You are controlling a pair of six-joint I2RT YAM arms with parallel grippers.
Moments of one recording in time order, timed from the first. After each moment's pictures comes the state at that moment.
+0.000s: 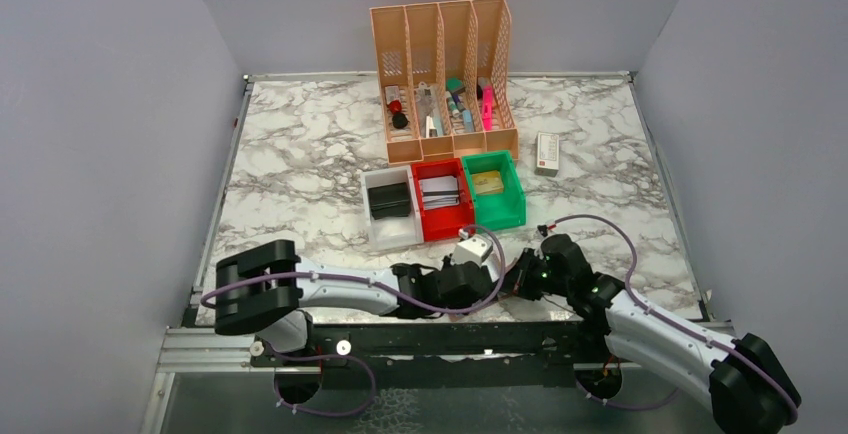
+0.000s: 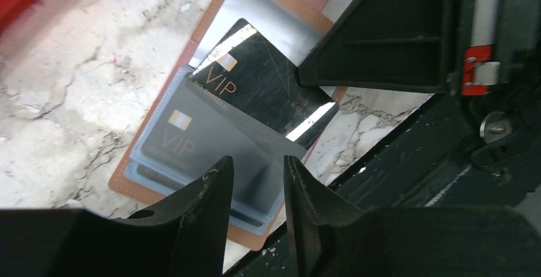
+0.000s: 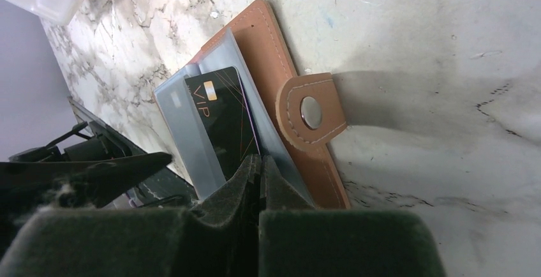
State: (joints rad) left arm -1.38 1.49 0.76 -0.07 -0.36 -0.69; right arm 0.64 0.76 0.12 -0.09 -0.23 1.00
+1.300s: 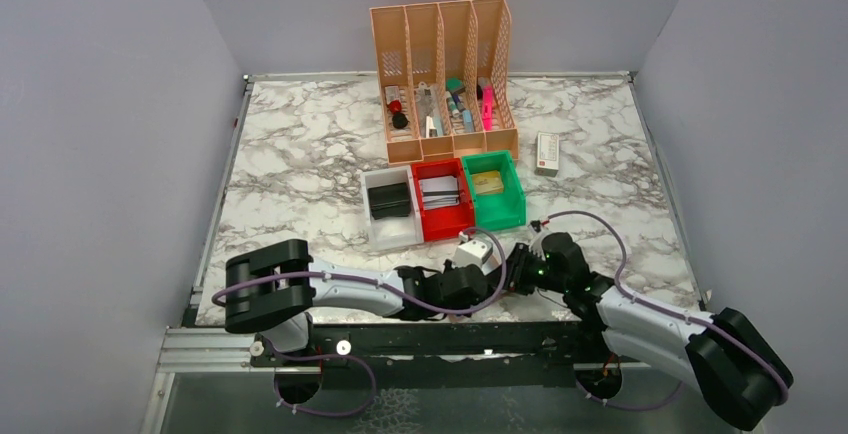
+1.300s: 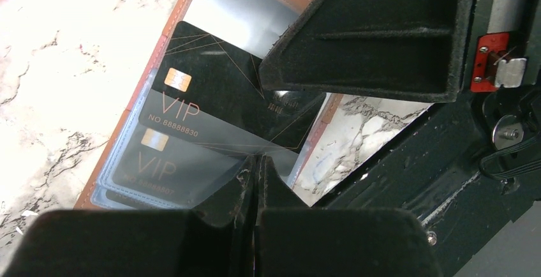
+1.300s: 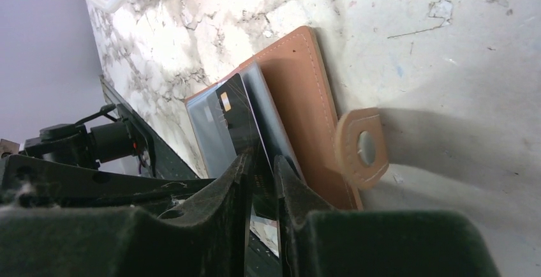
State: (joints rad) left arm -1.38 1.59 0.76 -0.01 -0.31 -0.74; right arm 0.62 0.90 0.06 0.24 -0.34 0.98
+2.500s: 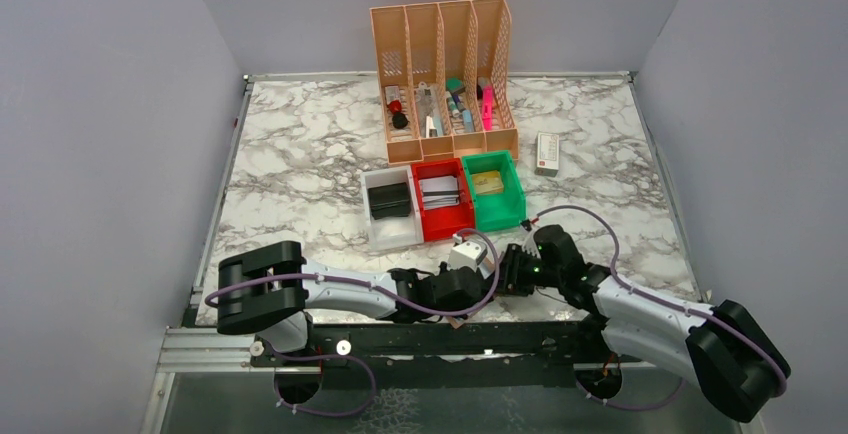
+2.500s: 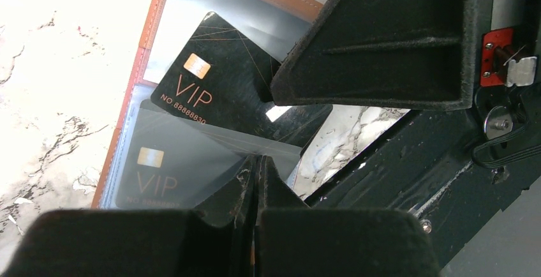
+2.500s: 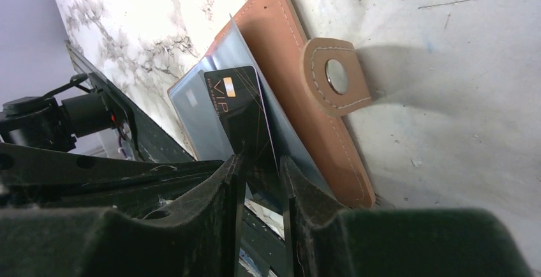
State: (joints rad) left arm -1.38 1.55 0.70 0.03 -0.31 -0.77; right arm 0.63 0.96 0.16 0.06 -0.39 0.88
